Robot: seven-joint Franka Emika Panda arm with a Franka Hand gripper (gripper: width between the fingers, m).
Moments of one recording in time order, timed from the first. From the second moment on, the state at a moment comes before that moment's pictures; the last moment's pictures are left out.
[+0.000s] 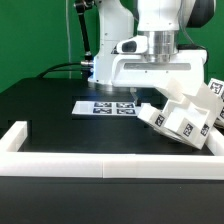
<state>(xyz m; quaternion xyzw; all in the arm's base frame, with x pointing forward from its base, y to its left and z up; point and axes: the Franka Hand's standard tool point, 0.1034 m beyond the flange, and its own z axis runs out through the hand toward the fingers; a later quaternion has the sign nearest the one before) 0.399 0.069 0.032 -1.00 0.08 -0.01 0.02</state>
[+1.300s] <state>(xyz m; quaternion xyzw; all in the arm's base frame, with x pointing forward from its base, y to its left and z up) 0.445 0.071 0.123 -1.00 0.07 -0.03 0.05</state>
